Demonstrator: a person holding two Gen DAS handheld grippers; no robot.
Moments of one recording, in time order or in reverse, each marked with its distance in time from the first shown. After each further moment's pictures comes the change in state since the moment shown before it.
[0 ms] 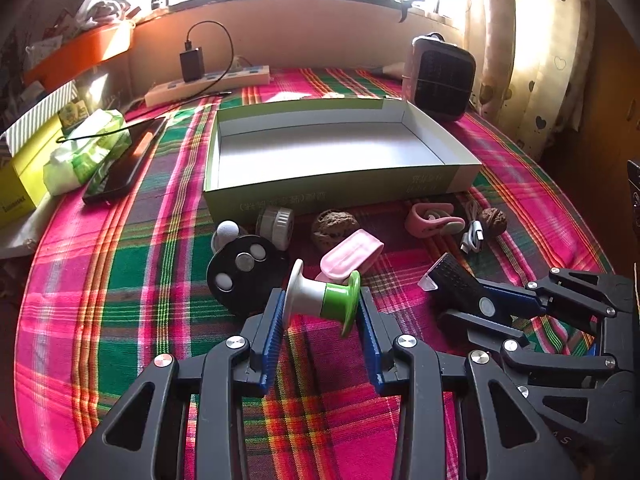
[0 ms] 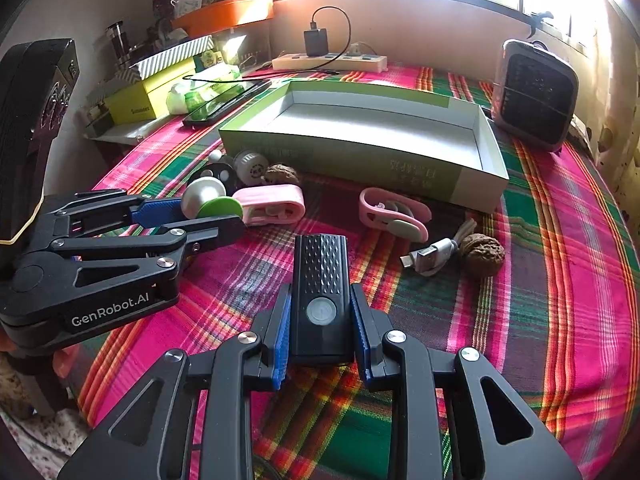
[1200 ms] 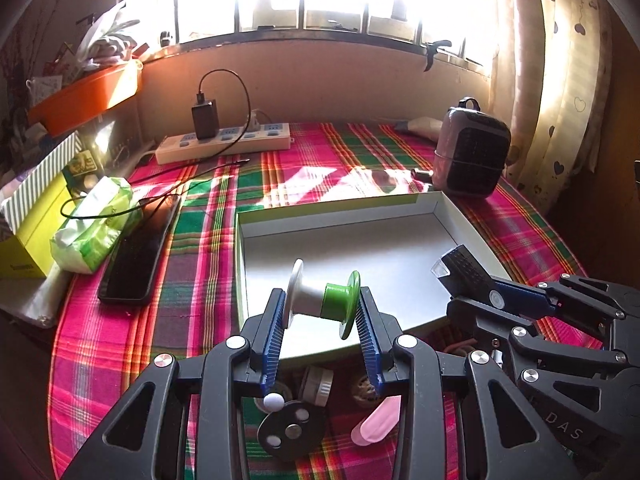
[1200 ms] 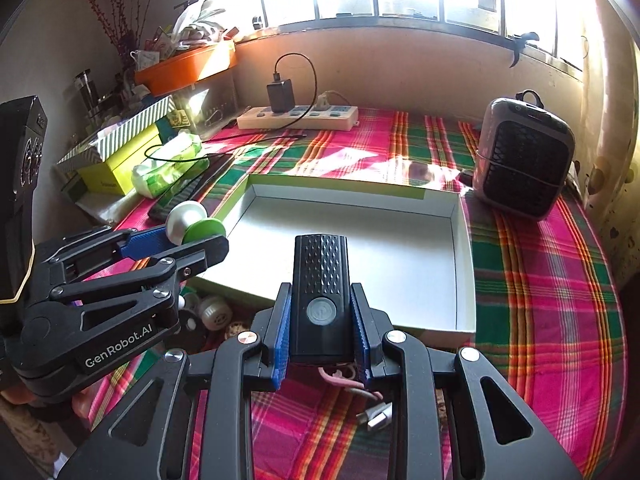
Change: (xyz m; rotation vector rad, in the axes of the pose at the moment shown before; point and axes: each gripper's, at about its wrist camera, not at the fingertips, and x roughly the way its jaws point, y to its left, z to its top) left arm 0.009 0.023 0.091 -0.021 -0.100 0.040; right arm 0.008 -0.029 0.099 0.088 -0.076 -0.048
